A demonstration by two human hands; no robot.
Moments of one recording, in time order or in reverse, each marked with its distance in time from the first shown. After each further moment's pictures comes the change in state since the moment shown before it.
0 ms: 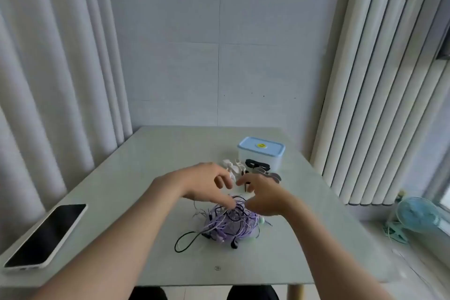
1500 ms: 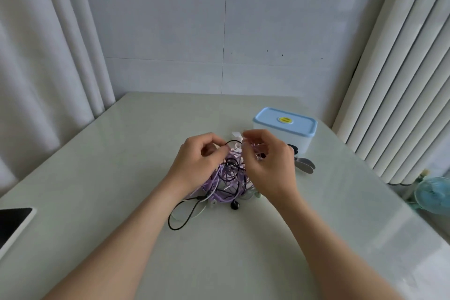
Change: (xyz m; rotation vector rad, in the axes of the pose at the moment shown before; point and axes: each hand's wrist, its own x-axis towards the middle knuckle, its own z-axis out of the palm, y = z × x) left_hand 0.118 -0.112 0.058 -0.729 0.599 0.101; right_hand 0.117 0.002 0.067 0.489 0.781 -0.158
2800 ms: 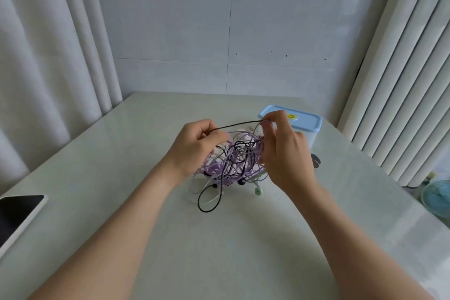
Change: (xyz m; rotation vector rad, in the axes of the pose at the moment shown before) left_hand -0.007 0.020 -0.027 -0.068 -0.075 0.011; right_hand 0.003 0.001 -0.018 -0.288 -0.044 -0.264
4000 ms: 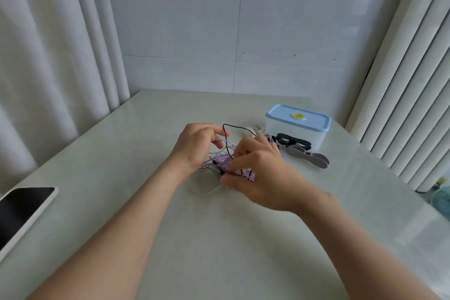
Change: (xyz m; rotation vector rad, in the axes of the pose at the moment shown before) left_hand 0.006 -0.011 -0.003 0.046 0.135 -0.178; right_hand -0.017 -0.026 0.004 -0.021 -0.536 -0.309
